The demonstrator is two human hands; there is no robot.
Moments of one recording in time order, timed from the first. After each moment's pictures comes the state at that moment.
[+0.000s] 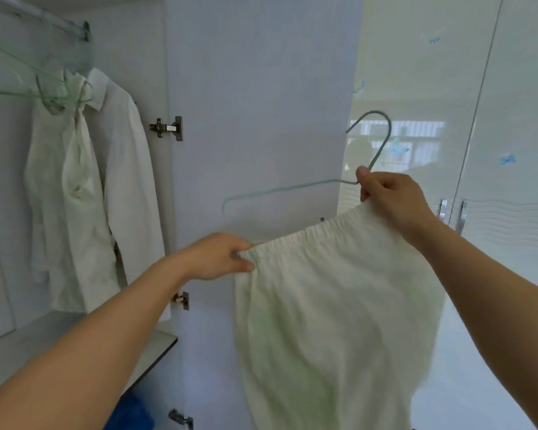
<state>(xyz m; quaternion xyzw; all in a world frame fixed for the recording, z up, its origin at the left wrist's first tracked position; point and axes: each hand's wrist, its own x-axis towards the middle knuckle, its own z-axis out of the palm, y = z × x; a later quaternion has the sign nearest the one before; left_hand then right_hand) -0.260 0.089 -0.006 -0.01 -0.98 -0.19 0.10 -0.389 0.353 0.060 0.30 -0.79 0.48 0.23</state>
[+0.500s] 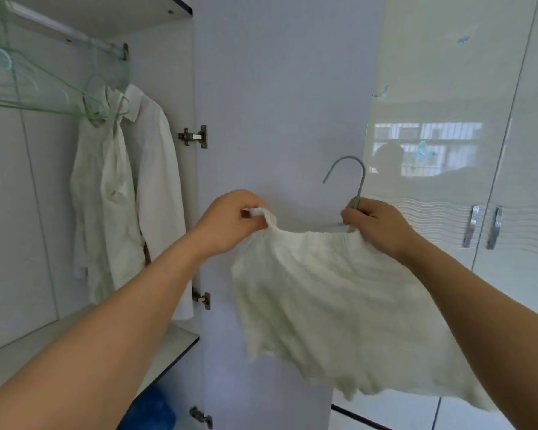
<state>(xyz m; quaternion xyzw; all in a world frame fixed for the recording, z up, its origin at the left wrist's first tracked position) -0.245 0.107 0.031 -0.01 -0.90 -0.27 0.35 -0.378 0.329 0.038 0.38 -0.81 0.42 0.13</state>
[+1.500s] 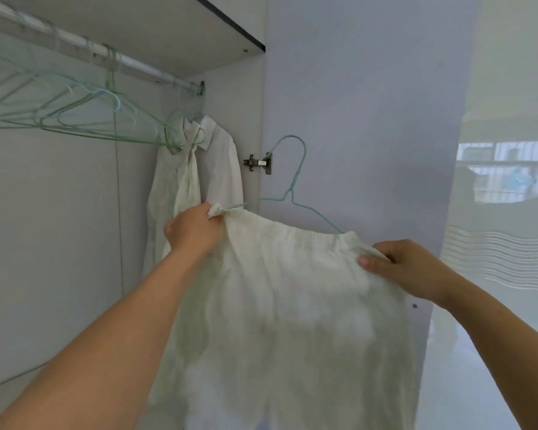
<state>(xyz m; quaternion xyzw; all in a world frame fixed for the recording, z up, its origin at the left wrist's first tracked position) -0.194 -0.029 0.045 0.40 -0.81 -0.12 0.41 -0.383 0.251 0.031 0.48 -0.81 0.34 0.04</state>
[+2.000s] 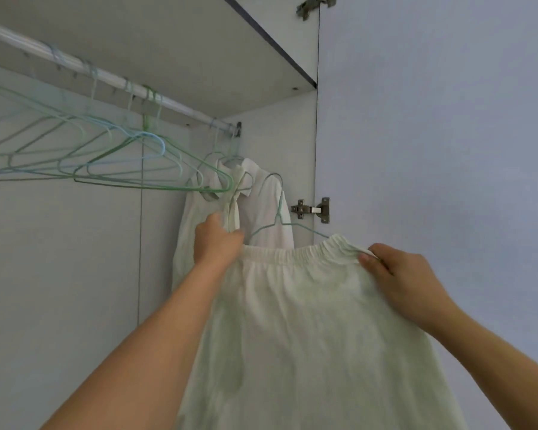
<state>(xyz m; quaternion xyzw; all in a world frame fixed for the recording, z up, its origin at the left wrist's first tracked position) -0.215 -0.187 0.109 0.35 -0.73 -0.29 0.51 -0.357 0.055 0.075 0.47 -0.75 0.39 0.26</state>
